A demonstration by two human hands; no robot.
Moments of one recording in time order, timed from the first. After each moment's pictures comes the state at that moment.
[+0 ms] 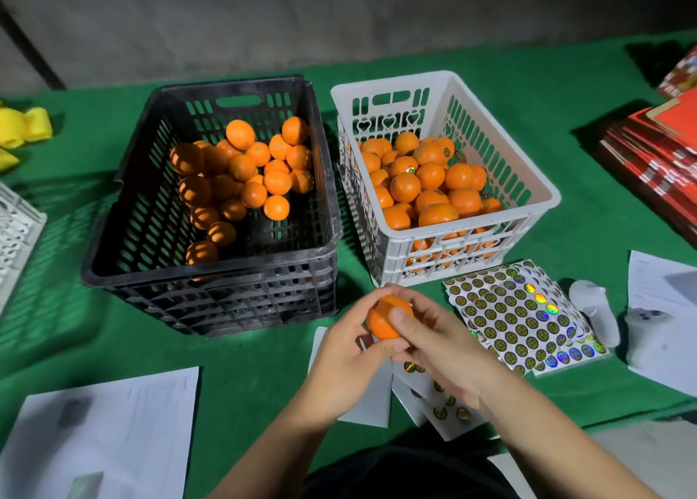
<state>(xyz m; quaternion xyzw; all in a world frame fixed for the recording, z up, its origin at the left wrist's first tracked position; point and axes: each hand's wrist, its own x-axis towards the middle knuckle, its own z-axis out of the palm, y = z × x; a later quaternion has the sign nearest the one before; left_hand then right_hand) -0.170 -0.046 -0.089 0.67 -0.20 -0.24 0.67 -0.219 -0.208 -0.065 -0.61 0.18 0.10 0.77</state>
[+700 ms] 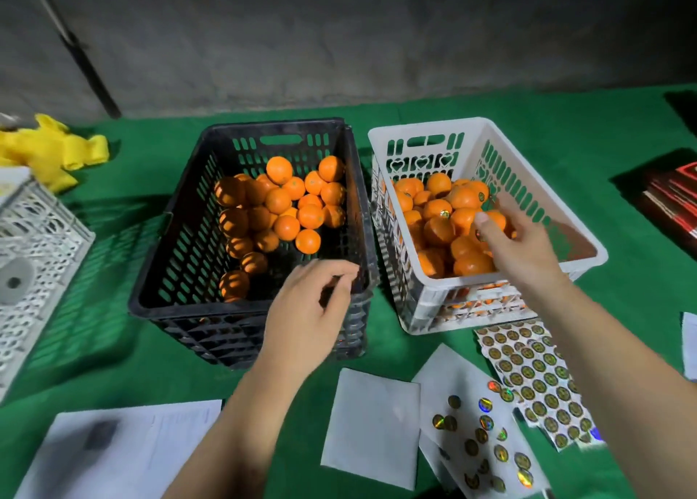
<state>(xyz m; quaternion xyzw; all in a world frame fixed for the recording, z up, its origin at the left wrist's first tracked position) -0.068 0.006 -0.025 0.87 -0.23 0.07 0.43 -0.084 -0.310 -0.002 -0.84 0.28 -0.12 0.45</state>
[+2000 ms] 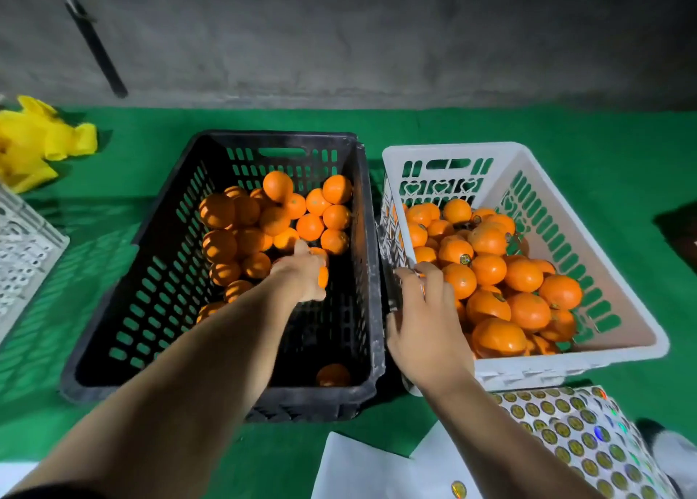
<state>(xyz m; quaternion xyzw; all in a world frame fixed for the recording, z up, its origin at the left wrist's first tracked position) 0.170 -0.040 -0.092 0.95 -0.15 -0.26 0.01 -0.016 -0.217 -0.070 -0.97 0.06 -0.13 0.18</state>
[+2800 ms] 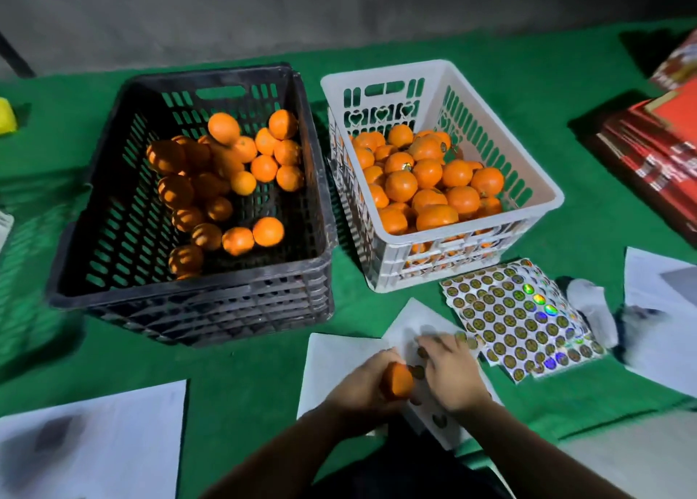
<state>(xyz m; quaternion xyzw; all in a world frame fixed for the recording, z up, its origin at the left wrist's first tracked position) -0.169 -0.055 -0.201 0.75 -0.28 -0.39 0.46 -0.240 -0.261 -0.219 -0.96 0.17 0.11 0.17</state>
